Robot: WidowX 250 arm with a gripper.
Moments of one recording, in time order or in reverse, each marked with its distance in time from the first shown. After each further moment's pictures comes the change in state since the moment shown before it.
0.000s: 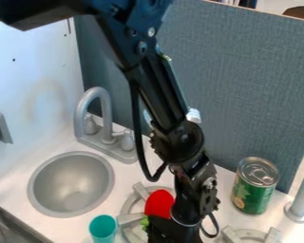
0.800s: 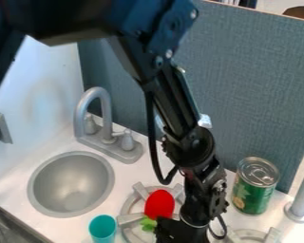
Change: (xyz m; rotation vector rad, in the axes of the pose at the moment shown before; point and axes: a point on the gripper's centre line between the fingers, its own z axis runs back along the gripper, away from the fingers) arm 0.011 -0.006 -0.009 0.007 0.024 0.003
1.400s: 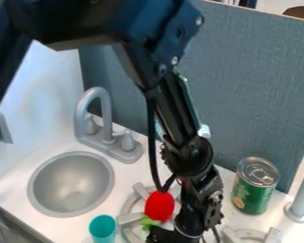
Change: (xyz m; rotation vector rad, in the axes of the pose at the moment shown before) arm -0.016 0.004 -0.007 0.038 0.047 0.016
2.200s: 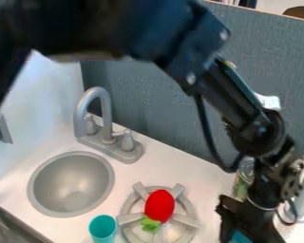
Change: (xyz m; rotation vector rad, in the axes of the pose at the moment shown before) arm 0.054 -0.069 0.066 -0.032 -0.126 -0.248
